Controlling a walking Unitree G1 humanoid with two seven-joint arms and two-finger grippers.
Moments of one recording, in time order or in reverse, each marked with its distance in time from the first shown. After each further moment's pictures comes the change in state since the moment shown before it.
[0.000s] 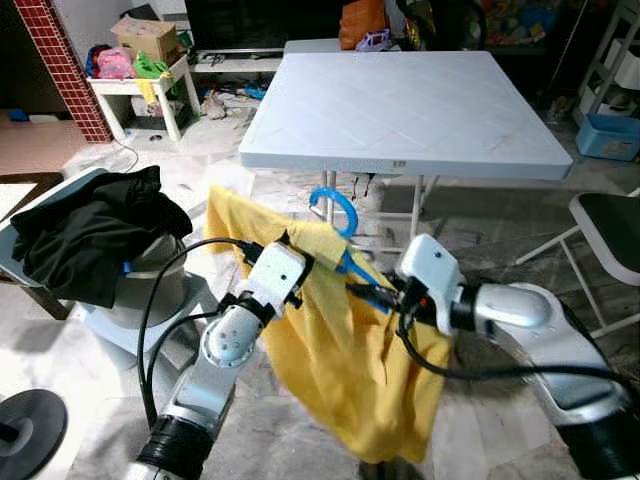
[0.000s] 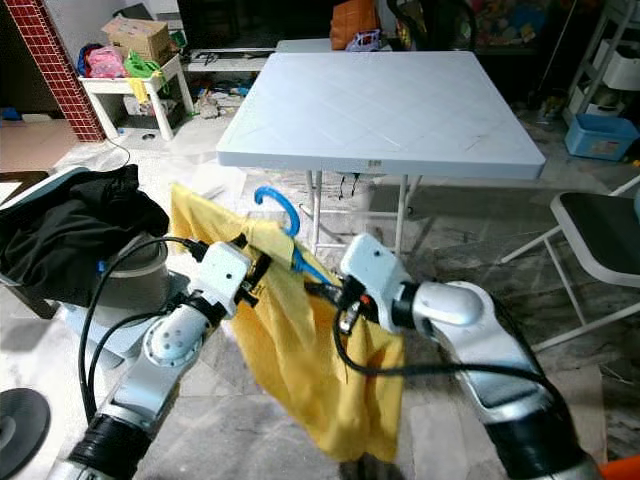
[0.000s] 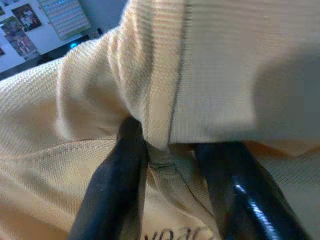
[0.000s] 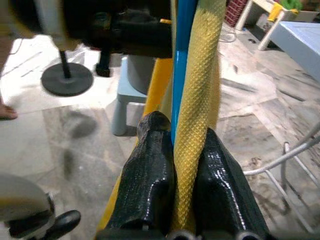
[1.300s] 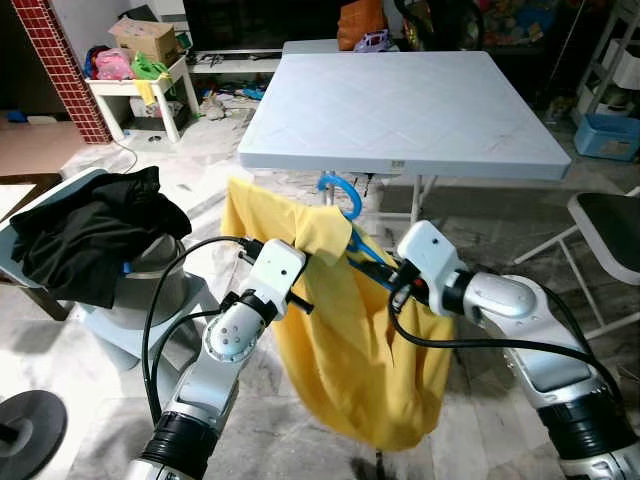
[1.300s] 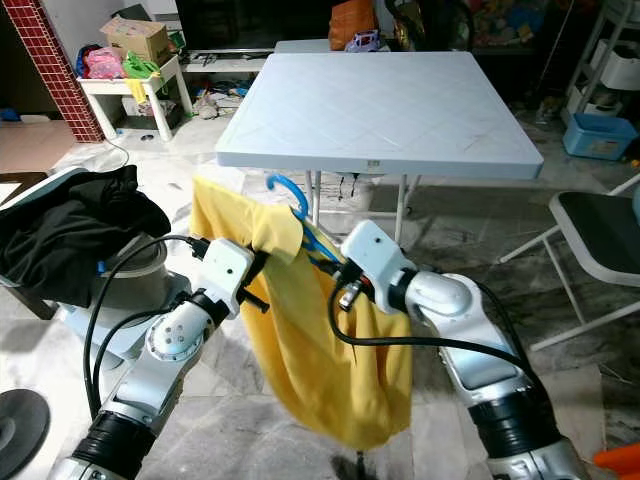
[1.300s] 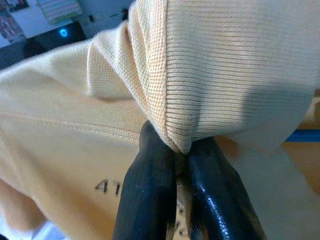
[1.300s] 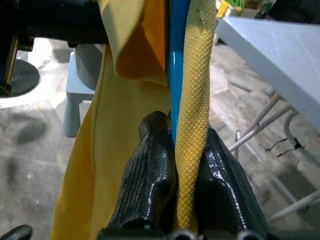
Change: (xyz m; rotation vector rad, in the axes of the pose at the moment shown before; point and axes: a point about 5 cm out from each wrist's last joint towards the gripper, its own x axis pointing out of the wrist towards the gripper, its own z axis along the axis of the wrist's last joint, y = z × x) left arm 0.002 -0.003 -0.001 -0.072 0.035 -0.024; right arm 0.014 -0.025 -0.004 -0.051 0.015 -0.222
